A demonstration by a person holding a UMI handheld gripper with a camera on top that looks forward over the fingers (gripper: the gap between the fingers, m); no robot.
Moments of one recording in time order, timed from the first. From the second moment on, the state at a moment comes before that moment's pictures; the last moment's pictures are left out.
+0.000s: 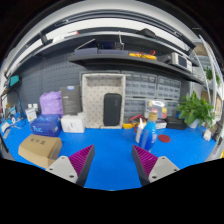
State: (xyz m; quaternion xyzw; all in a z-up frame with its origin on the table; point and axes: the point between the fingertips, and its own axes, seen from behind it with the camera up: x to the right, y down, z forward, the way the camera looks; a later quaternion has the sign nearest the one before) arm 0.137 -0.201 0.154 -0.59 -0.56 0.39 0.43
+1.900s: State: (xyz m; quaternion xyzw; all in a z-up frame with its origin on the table) arm -0.093 -0.167 0.136 -0.77 -0.19 0.61 0.00
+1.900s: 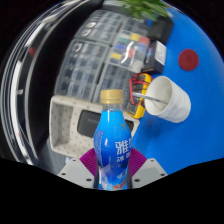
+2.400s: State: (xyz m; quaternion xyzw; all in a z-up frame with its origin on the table) arm -0.113 -0.149 0.130 -0.78 0.04 0.58 -0.20
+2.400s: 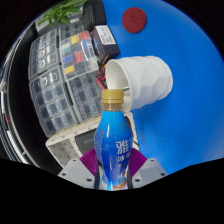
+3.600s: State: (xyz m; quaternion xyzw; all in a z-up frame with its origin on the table) arm -0.121 0.136 0.090 -0.59 -0.55 0.41 0.43
